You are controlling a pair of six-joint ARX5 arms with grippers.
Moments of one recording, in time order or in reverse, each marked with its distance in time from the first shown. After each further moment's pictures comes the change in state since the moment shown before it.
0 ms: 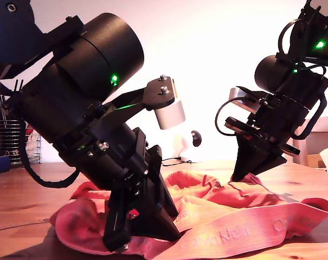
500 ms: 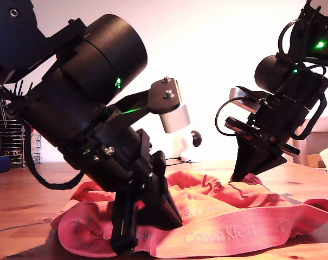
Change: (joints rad) left arm -0.006 0.017 0.000 0.042 -0.058 0.001; right arm 0.000 0.000 0.000 0.000 0.000 0.000
